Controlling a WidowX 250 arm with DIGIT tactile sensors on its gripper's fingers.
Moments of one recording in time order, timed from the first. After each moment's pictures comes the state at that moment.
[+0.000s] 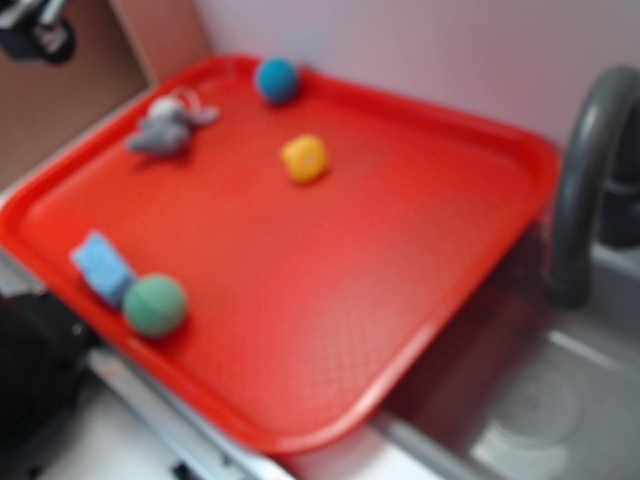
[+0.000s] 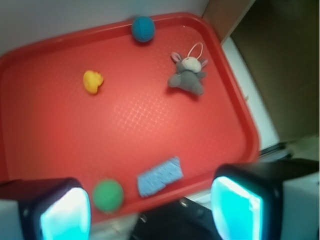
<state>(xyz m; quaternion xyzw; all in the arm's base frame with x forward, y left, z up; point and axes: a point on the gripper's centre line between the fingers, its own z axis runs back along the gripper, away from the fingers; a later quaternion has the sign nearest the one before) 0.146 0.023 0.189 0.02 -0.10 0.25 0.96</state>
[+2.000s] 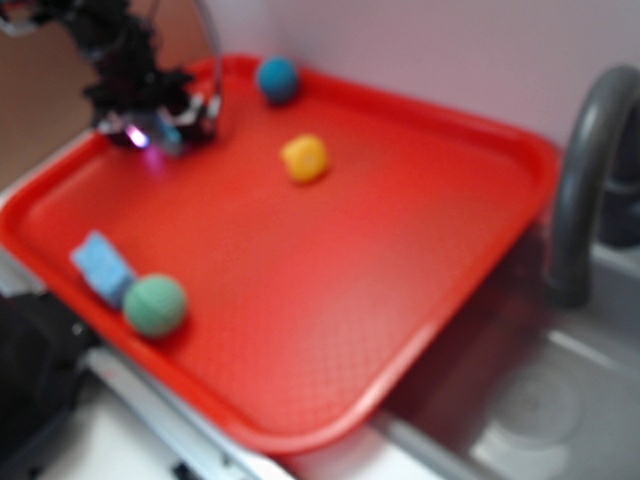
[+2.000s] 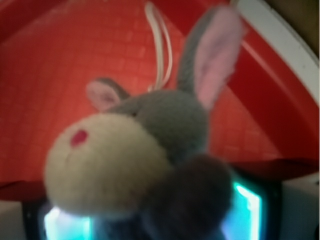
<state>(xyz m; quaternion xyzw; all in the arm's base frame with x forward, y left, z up) 0.250 0.130 0.017 0.01 -0.09 0.30 0.95</state>
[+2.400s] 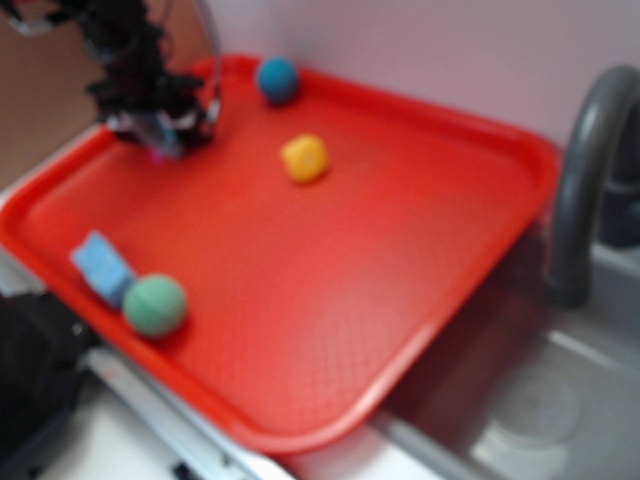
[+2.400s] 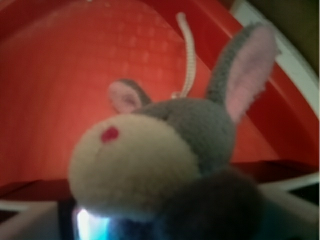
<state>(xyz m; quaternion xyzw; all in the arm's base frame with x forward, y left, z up) 0.243 0.120 0.023 0.07 -0.08 0.30 0.95</state>
